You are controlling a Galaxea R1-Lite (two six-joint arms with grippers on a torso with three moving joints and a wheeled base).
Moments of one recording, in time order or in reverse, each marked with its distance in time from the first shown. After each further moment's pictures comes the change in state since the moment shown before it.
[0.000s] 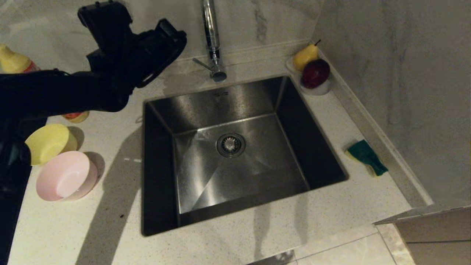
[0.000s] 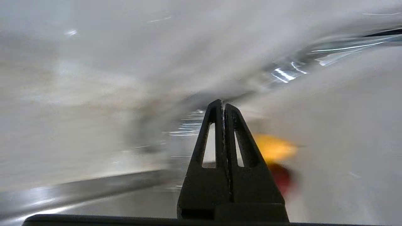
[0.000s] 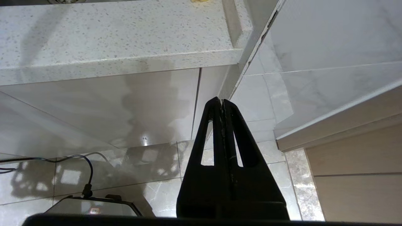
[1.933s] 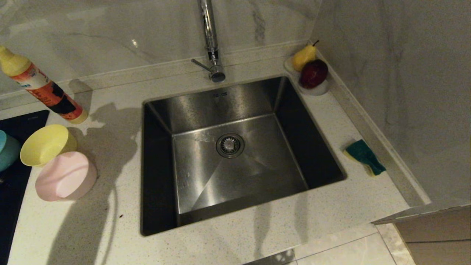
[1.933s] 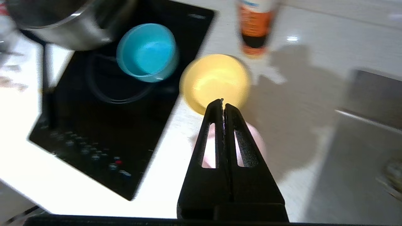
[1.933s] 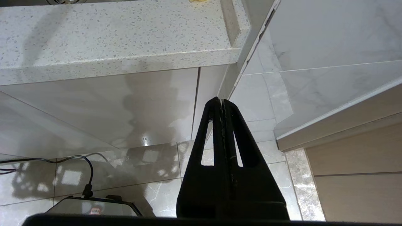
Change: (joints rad) left arm 0.255 -0.886 0.539 0.980 0.730 0.372; right arm 0.001 0.000 0.000 -0.001 0.000 0.000
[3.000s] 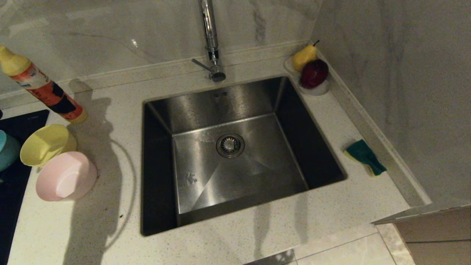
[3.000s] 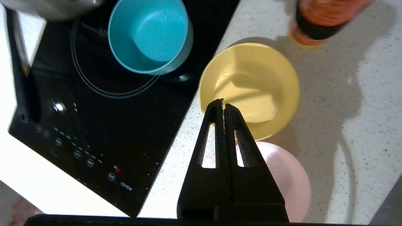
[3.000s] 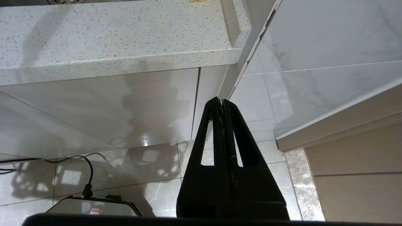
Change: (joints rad) left arm 0.434 0.321 -0.166 0.044 -0.436 0.050; right arm 0.000 0.000 0.000 0.000 0.000 0.000
